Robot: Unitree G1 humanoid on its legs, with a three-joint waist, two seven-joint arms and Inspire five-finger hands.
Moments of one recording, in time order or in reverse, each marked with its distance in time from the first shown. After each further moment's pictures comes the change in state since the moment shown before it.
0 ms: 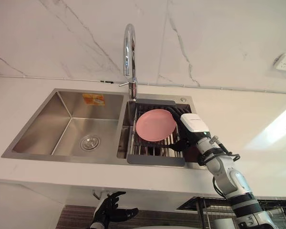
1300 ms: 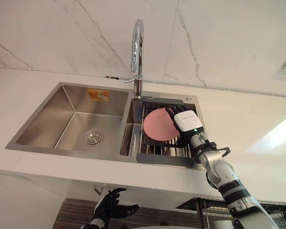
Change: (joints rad) left arm -0.013 -0.006 0.019 -0.025 0.000 0.007 -0.024; right arm -0.162 0.031 0.105 0.250 -0.357 0.117 -0.150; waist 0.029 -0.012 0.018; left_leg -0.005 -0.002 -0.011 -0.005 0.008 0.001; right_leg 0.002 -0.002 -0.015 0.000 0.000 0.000
